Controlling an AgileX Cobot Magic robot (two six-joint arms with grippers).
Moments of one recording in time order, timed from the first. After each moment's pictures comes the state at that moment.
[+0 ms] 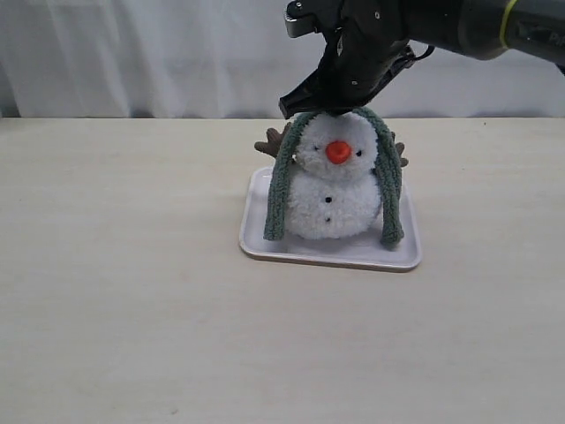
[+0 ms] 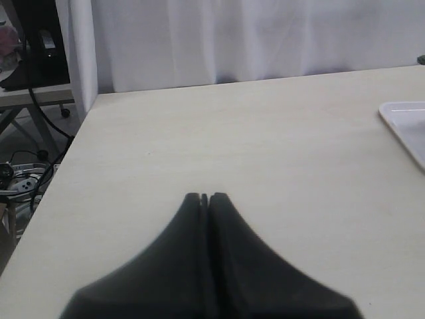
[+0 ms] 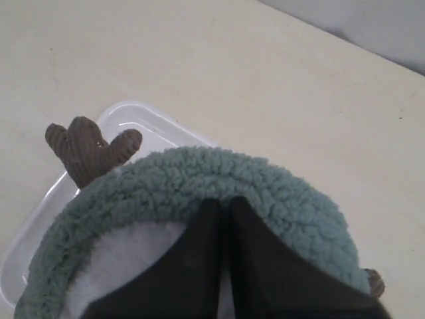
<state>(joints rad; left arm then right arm) -0.02 0.00 0.00 -0.03 0.33 0.13 0.46 2.04 -1.80 -0.29 0.84 0.17</state>
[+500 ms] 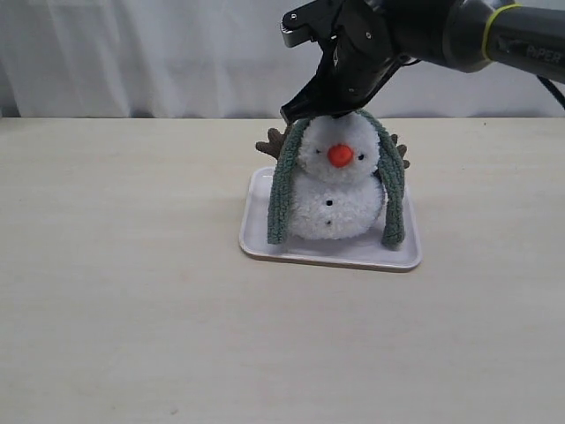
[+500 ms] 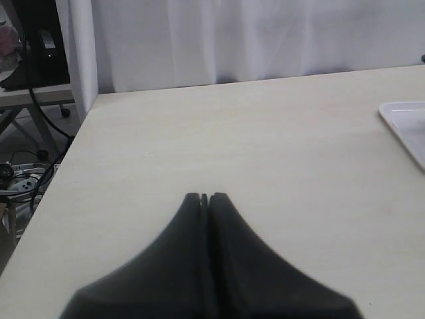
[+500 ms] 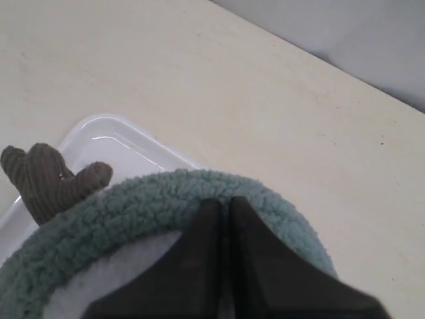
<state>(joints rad) -0.02 0.00 0.00 -0.03 0.33 0.13 0.46 2.08 -1.80 -0.36 0.78 0.17</state>
